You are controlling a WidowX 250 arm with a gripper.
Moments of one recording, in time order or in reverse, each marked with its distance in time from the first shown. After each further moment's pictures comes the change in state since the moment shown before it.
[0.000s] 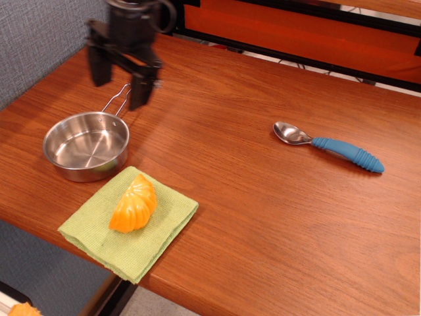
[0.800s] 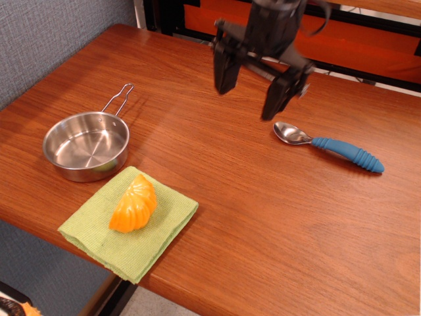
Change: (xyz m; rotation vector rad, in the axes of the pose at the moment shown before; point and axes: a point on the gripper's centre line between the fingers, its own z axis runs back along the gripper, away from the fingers) arm 0.027 -0.122 0.074 -0.093 -0.131 0.017
